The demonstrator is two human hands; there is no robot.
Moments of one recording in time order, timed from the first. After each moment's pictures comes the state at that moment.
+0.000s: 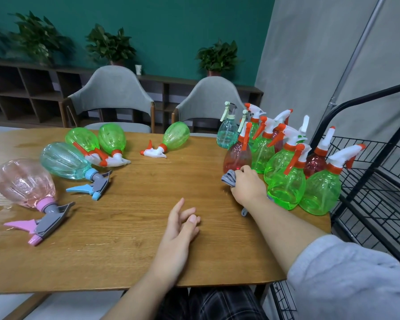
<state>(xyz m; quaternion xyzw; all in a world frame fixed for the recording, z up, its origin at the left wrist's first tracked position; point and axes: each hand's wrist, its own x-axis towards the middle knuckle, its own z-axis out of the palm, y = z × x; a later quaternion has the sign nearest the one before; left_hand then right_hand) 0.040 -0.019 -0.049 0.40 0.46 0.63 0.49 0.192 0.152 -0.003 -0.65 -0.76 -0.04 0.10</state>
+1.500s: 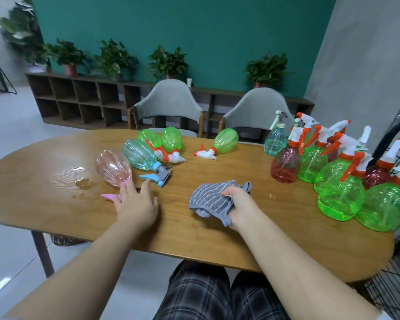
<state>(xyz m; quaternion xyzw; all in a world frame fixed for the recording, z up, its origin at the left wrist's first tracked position) -0.137 -0.051 -0.022 0.44 0.88 0.18 0.03 0.066 0.008 0.035 -0.45 -0.26 0.77 0.37</state>
